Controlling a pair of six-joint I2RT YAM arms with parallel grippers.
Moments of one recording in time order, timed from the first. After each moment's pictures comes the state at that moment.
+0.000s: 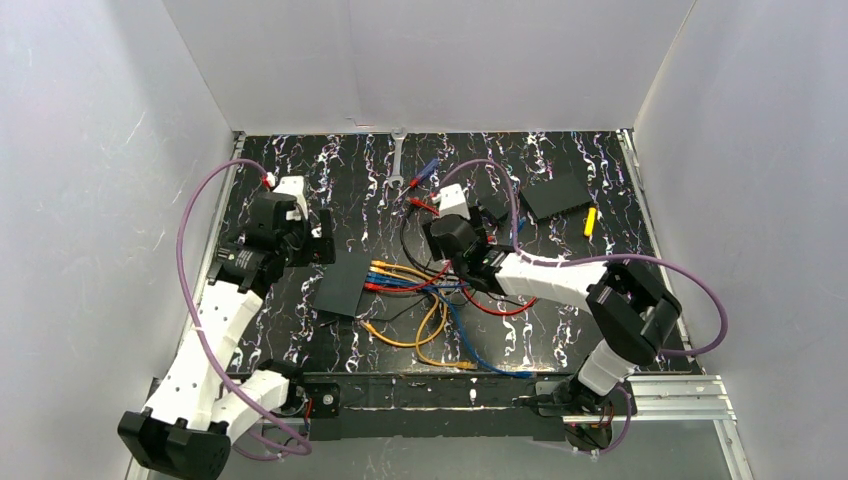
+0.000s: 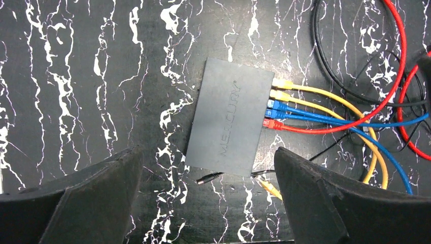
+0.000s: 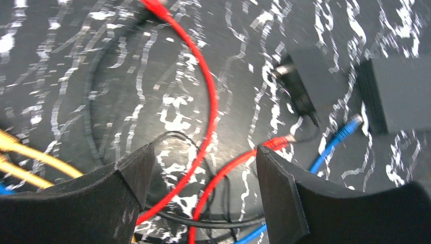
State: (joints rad) left arm -0.25 0.97 1.06 -0.88 -0.14 -0.22; right arm 0.94 1.62 0.96 0.10 0.60 0.15
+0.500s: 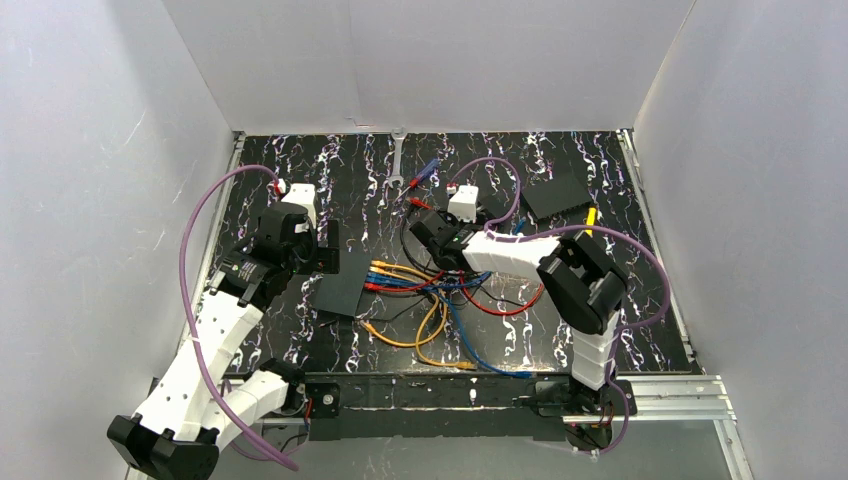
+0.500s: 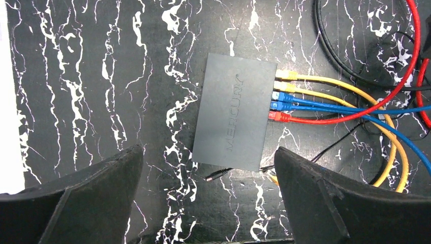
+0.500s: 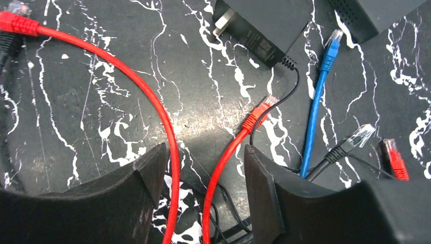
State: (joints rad) left arm -0.38 0.91 1.02 -0.88 -0.26 -0.20; right arm 0.90 1.87 1.21 -0.33 0.89 0.74
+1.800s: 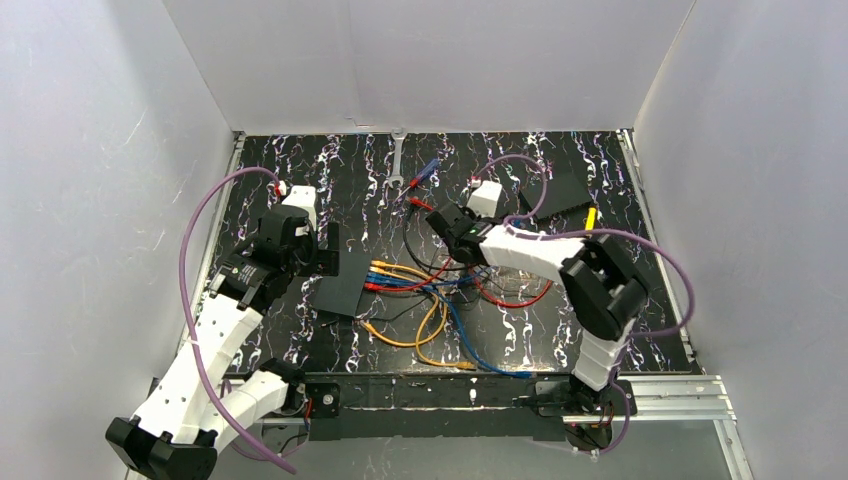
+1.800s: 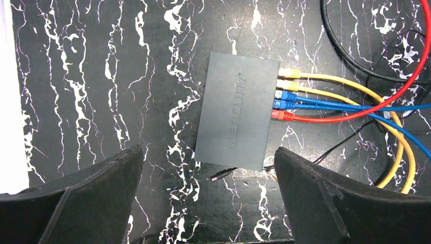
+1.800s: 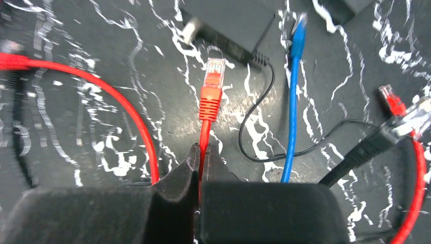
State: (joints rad) left arm -0.40 0.89 1.01 -0.88 -0.28 -0.19; right arm 0.83 1.85 1.20 -0.43 0.83 0.95
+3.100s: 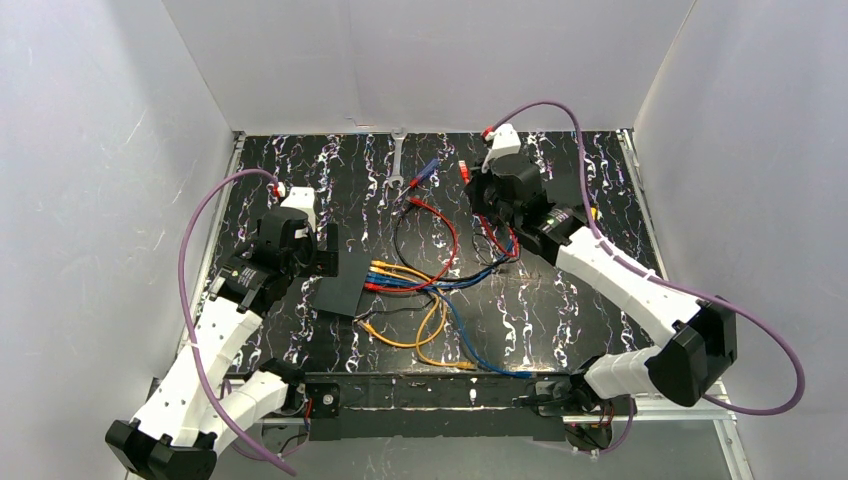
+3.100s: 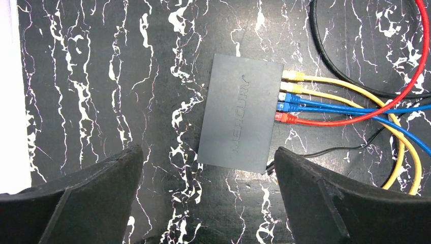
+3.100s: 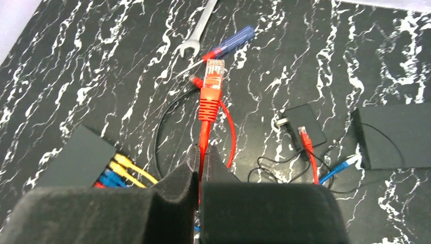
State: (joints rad) left arm -0.40 0.88 0.99 -0.87 -0.30 -0.19; right arm 0.71 1.34 1.20 -0.22 0.27 0.27
